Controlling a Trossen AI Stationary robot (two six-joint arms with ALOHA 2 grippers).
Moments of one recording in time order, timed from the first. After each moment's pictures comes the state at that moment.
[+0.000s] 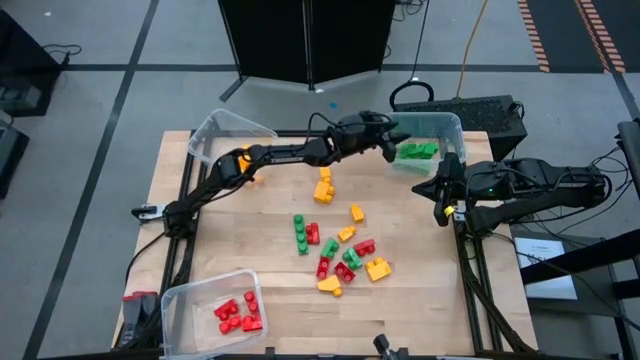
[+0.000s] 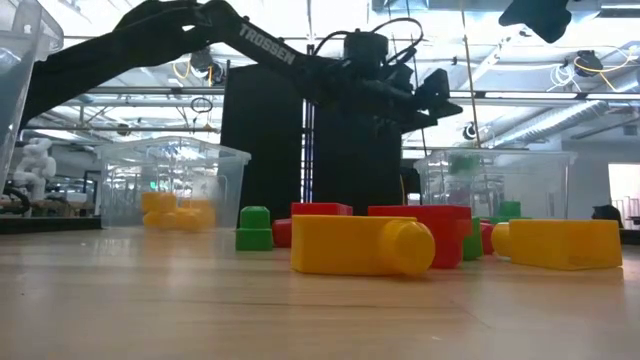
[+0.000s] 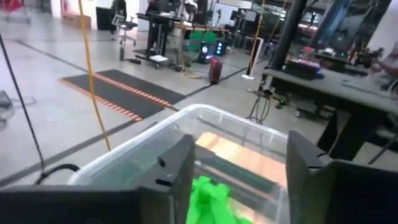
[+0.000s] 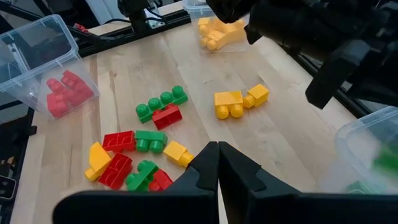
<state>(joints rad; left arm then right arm) 0.34 2.44 2.06 0.35 -0.07 -0.18 0.13 0.72 1.01 -0.88 0.31 0.41</state>
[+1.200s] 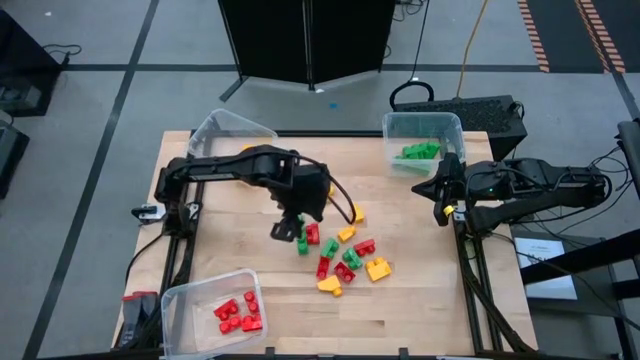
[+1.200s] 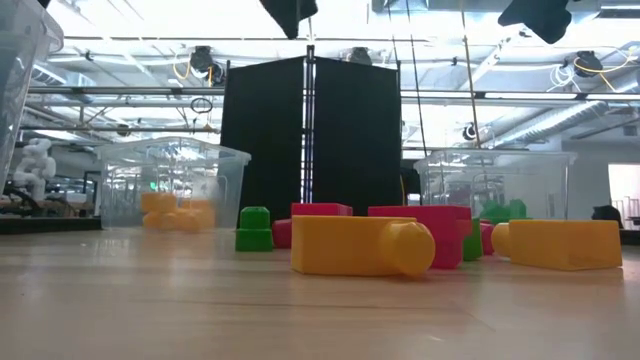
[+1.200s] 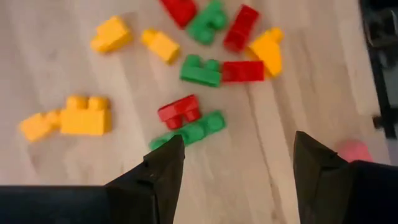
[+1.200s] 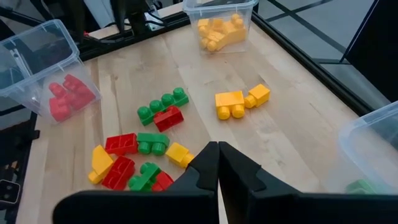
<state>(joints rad) -0.01 1.90 2.12 -1.48 0.16 0.23 0.13 0.72 1.01 -0.87 0.31 0.44</state>
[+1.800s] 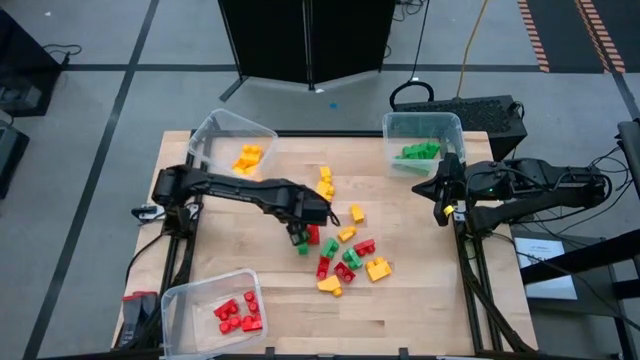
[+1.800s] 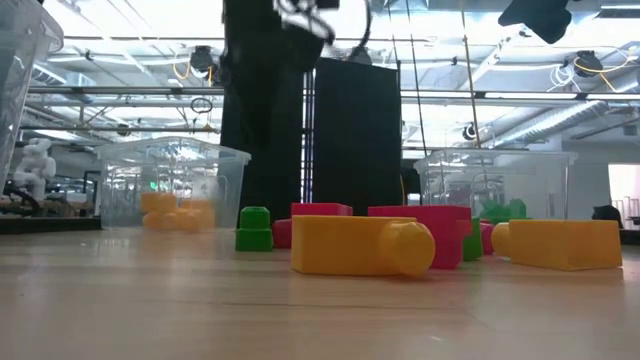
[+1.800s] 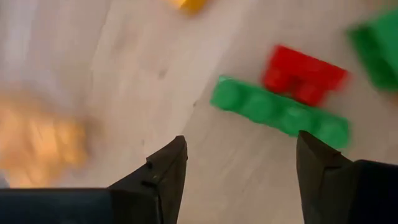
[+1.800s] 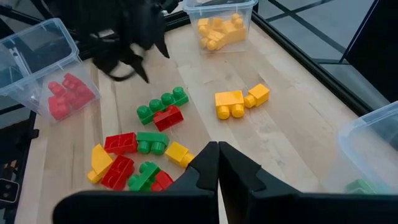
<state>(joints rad) -0.06 1.89 1.63 -1.28 -0.25 -0.57 0.13 0.72 1.01 -0.87 0.31 0.43</state>
